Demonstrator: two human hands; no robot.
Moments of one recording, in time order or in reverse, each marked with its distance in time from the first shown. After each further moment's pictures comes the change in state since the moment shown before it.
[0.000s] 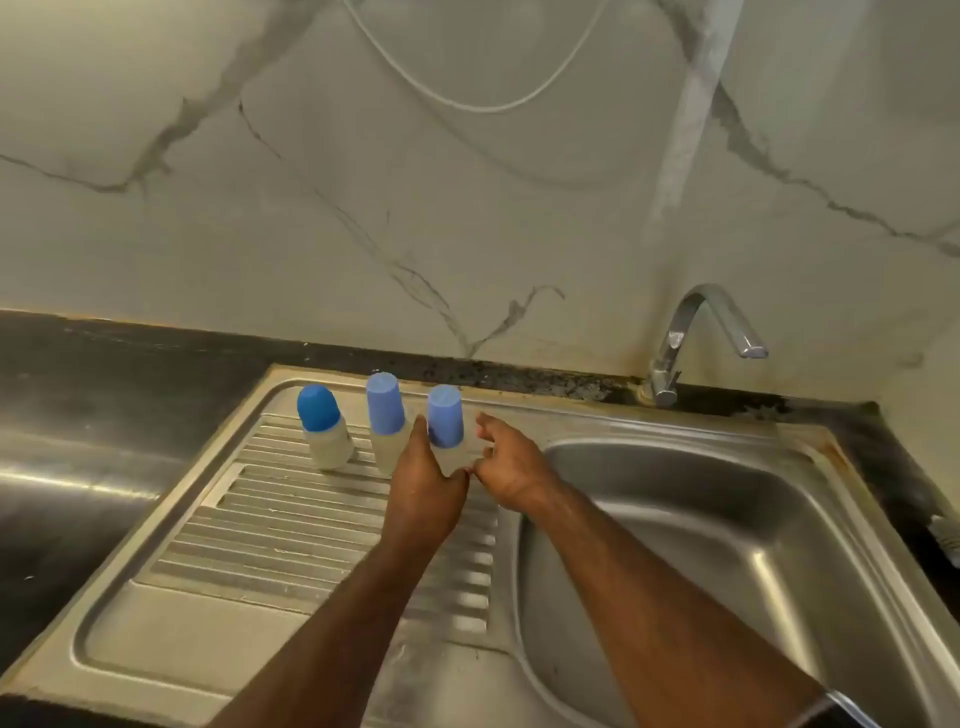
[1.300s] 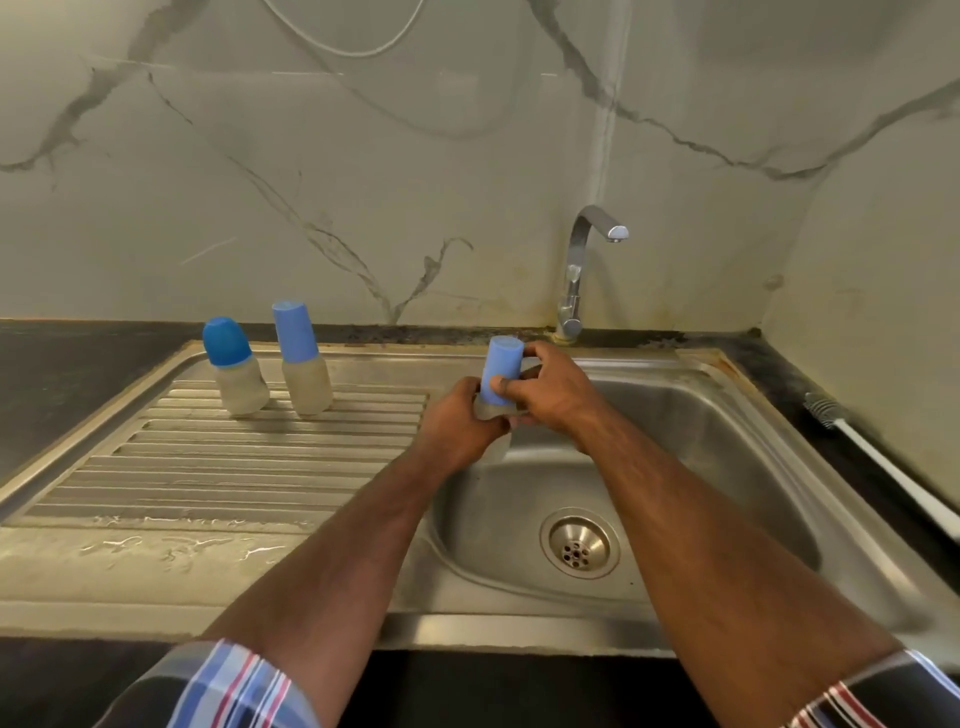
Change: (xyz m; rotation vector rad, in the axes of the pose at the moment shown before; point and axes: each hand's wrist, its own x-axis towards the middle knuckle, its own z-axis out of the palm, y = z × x) left_hand -0.060 0.037 0.102 0.094 -0.264 0.257; right_hand -0.071 0.110 -0.078 0.121 0.375 -0.138
